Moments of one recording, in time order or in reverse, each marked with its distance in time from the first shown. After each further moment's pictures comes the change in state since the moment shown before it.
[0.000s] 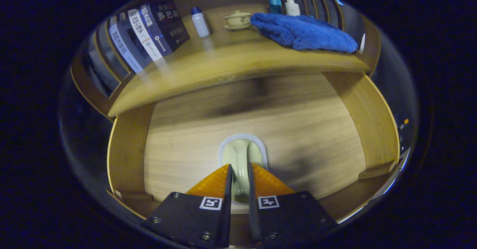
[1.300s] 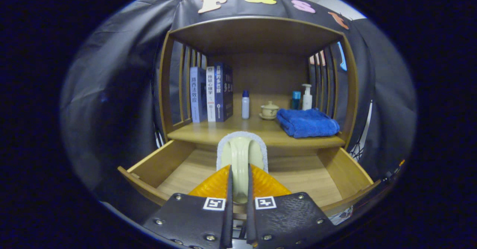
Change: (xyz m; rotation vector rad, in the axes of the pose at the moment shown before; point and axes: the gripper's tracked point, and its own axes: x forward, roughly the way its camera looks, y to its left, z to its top) arm -0.143 0.027 0.033 -0.224 -0.853 0.117
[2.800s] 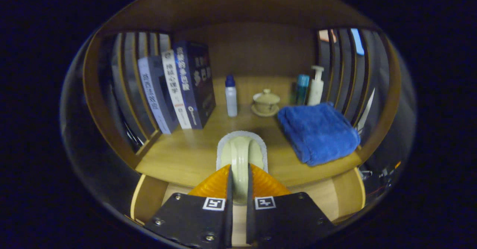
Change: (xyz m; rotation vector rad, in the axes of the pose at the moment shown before) arm 0.168 -0.014 0.029 0.121 0.365 -0.086
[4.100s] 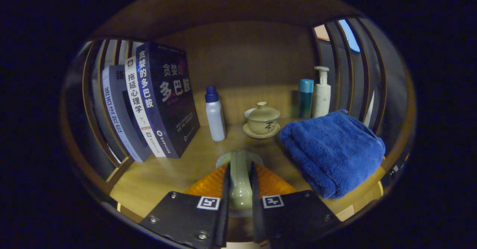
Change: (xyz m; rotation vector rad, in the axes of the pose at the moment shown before) arm 0.086 -0.007 0.039 0.042 -0.168 -0.052
